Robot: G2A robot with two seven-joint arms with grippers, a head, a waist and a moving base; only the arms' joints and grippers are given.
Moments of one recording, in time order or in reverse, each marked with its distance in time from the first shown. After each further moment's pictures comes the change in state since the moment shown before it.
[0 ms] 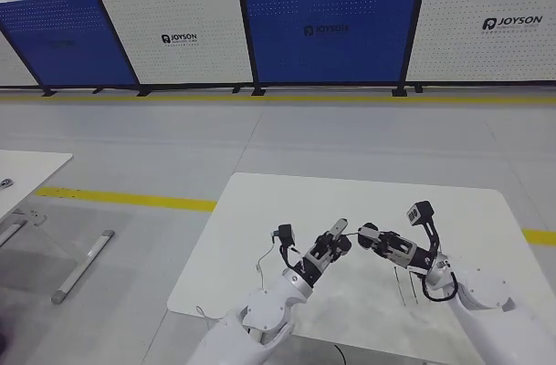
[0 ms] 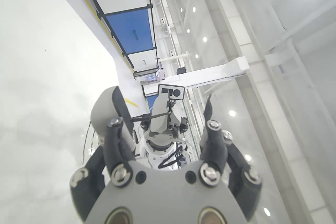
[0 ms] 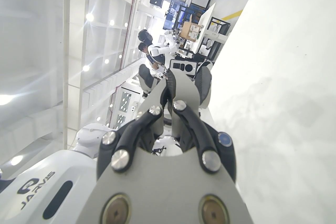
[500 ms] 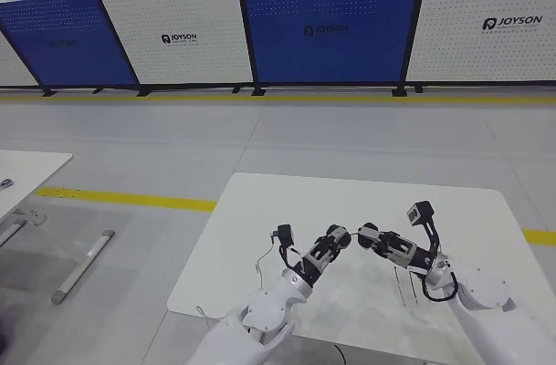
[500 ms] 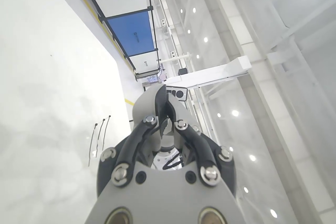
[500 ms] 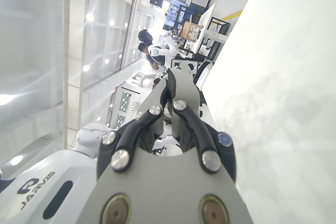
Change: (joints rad) left arm -0.001 -0.005 0.002 0.013 0.032 -0.015 0.012; right arm 0.000 0.000 0.000 0.000 0.000 0.000 0.000
